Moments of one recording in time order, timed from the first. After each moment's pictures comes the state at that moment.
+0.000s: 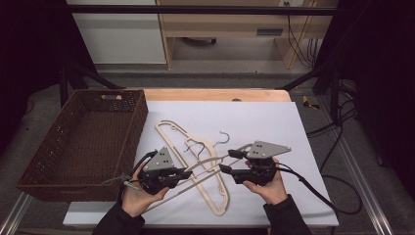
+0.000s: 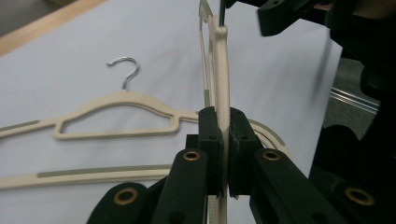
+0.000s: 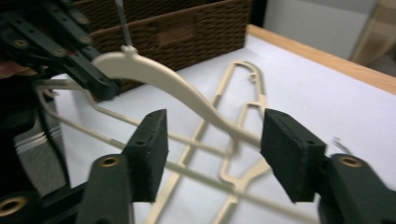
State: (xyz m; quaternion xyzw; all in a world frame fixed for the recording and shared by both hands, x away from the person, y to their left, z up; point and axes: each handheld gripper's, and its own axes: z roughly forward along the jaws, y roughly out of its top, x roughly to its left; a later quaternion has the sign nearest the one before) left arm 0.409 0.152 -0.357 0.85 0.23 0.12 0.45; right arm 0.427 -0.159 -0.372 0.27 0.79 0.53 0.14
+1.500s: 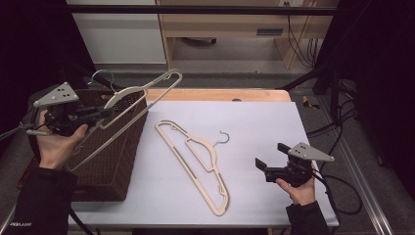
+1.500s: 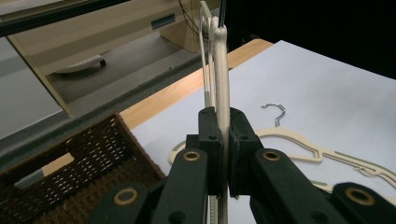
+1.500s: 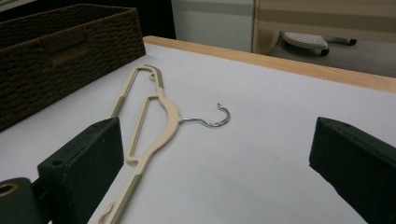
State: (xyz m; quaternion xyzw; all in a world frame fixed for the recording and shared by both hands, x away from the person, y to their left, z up) left arm 0.478 0.327 -0.250 0.79 0.32 0.24 0.47; right arm 0.420 -0.235 -0.387 0.41 0.71 0.52 0.23
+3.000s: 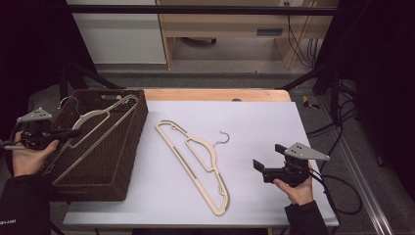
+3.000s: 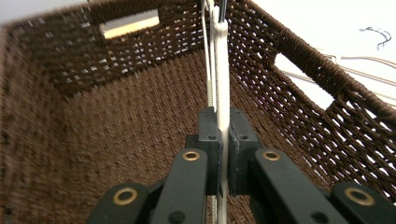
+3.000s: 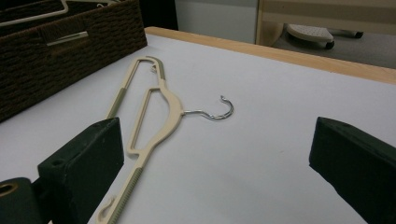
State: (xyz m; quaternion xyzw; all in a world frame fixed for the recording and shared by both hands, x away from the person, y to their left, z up) left arm 0.502 0.441 -0.349 0.78 0.45 0.20 0.38; right arm 0.424 -0.231 -0.392 0.41 0.72 0.51 0.22
